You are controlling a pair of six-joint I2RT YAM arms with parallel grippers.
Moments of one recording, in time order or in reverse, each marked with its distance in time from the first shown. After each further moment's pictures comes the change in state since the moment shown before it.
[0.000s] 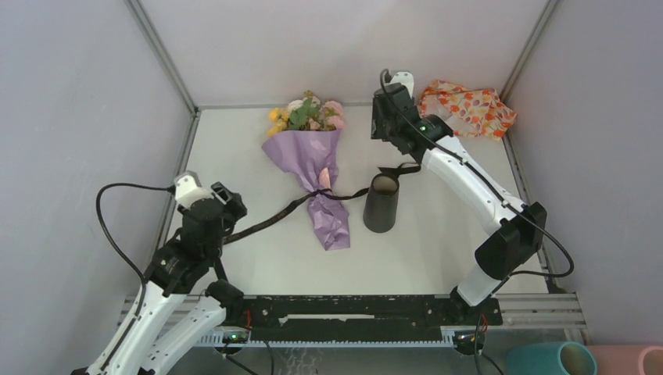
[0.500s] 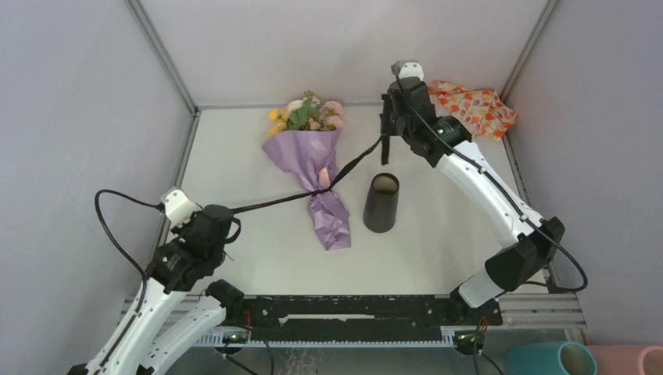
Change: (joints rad) left arm -0.020 0.029 0.003 -0.256 -0.226 -0.195; right arm 0.024 -0.102 0.025 0.053 -0.108 -0.053
